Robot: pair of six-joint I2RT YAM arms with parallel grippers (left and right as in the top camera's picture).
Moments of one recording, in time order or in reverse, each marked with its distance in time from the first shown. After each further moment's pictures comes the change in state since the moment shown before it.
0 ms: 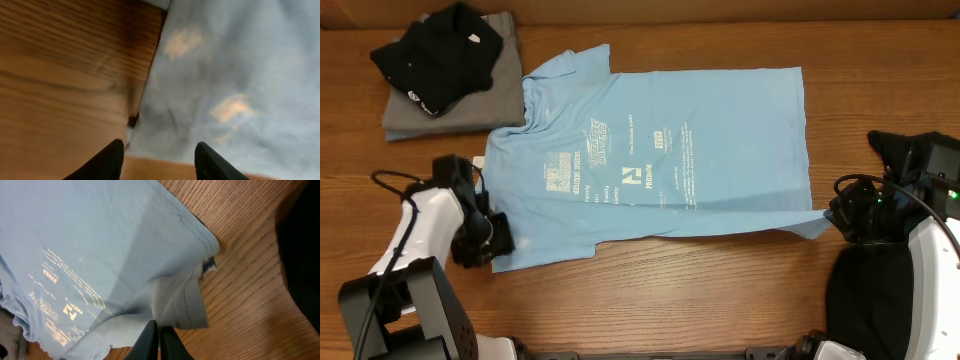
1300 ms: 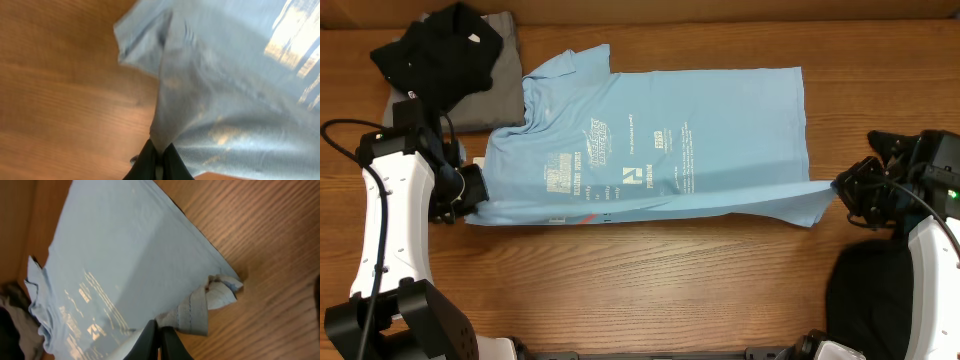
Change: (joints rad) left arm 0.000 -0.008 0.430 -0.272 -0.011 -0.006; right arm 0.000 0.002 0.000 0.227 -0.039 -0.009
